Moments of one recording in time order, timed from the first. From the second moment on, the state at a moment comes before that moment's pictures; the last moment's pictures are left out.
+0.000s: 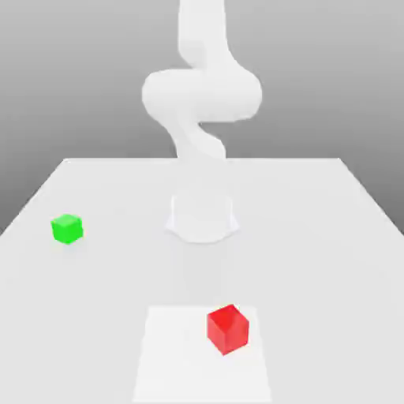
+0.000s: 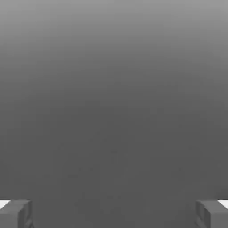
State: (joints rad) arm 0.02 -0.72 0.00 -2.35 -0.01 2.35 0.76
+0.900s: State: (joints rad) arm 0.13 0.24 -0.01 -2.74 0.02 2.98 0.34
